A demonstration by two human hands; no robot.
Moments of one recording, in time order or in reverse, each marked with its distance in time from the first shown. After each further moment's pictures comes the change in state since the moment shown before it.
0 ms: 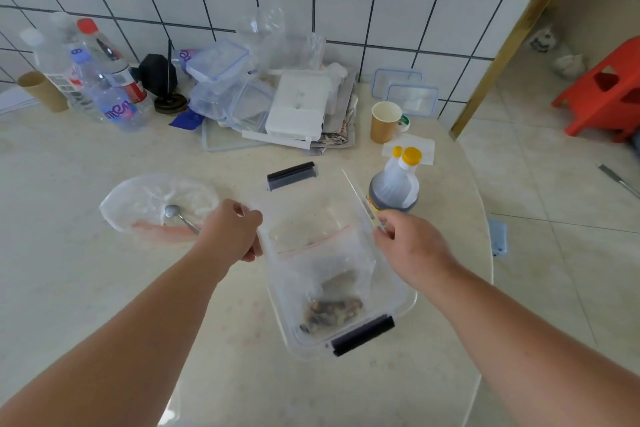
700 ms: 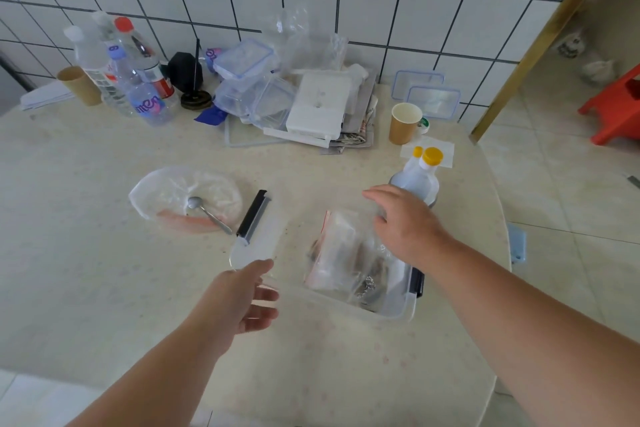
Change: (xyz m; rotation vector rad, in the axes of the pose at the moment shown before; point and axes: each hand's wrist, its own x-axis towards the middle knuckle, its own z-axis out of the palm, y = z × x) left_hand -0.087 -0.050 -0.008 -0.431 -0.139 -0.440; right_hand 0.025 -0.028 -0.001 0.002 -0.020 -0.317
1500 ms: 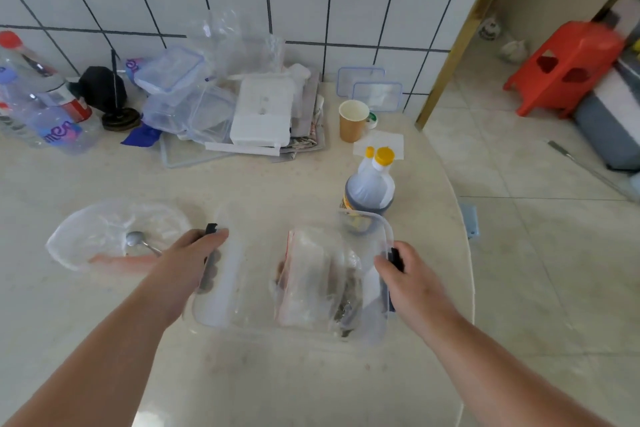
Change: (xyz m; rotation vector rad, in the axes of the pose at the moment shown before) left_hand 0.076 0.069 -0.004 0.144 -0.129 0.354; right_hand -0.084 0.025 0.027 0.450 0.134 0.718
